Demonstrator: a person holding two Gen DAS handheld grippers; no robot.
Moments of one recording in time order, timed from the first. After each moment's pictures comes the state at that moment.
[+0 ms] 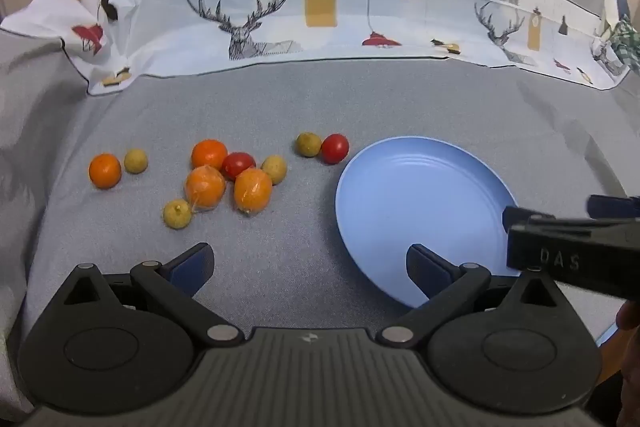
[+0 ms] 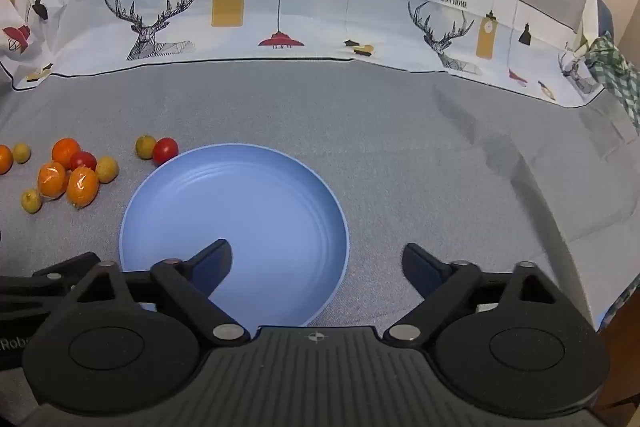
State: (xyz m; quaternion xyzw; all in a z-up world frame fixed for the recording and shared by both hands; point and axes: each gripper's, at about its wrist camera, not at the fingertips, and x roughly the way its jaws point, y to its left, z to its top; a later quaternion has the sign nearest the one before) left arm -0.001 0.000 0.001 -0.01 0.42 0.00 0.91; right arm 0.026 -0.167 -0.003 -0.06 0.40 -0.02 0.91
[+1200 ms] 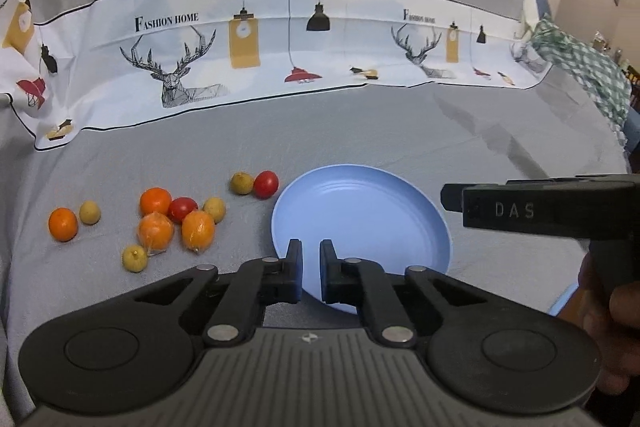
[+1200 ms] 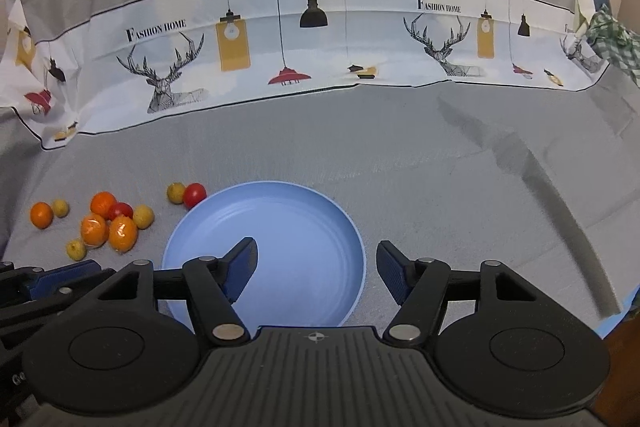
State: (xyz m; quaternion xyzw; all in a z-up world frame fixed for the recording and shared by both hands) left arm -0.025 -0.003 0.032 -0.01 0.36 -0.12 0.92; right arm 0.009 -0.188 0.032 0.02 0.38 0.01 0.93
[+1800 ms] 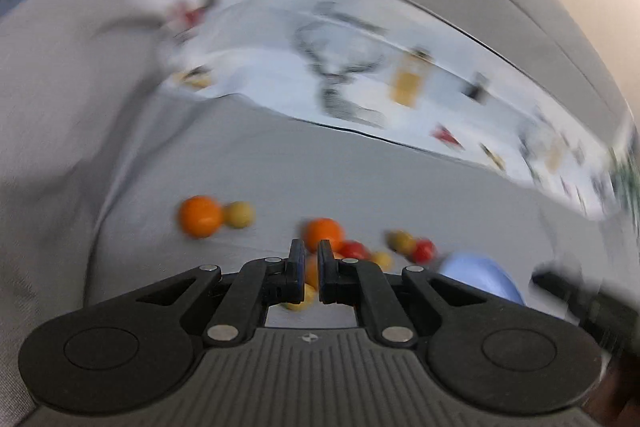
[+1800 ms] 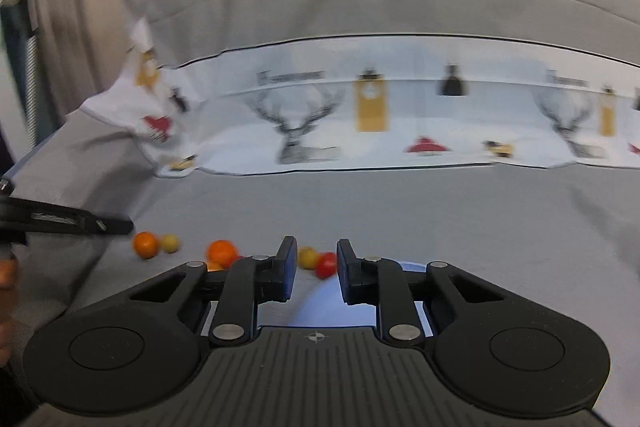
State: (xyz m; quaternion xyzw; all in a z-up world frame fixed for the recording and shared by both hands) left arm 0.035 0.181 0.018 -0.22 0.40 0.03 0.89; right arm 0.043 -0.115 0.030 0.01 0.30 0.21 0.93
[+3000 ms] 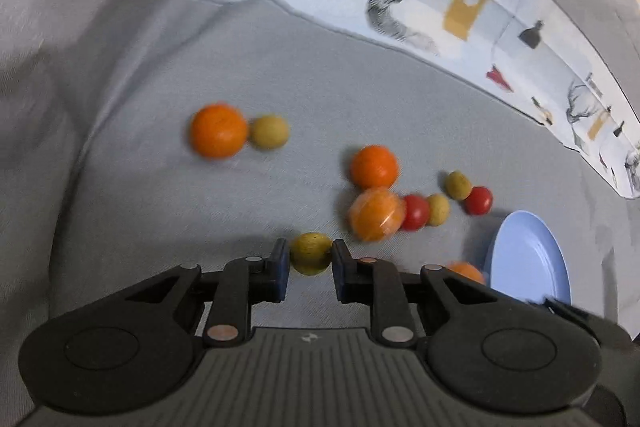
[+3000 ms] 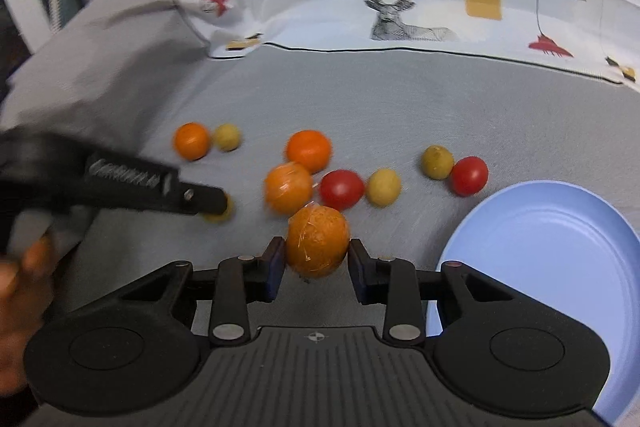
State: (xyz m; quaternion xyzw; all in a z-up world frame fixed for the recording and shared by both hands) left arm 0.065 0.183 -0.046 -0.20 0.51 0.04 0.84; right arm 0.063 -0.031 -0.030 -0.03 0.43 0.28 0.86
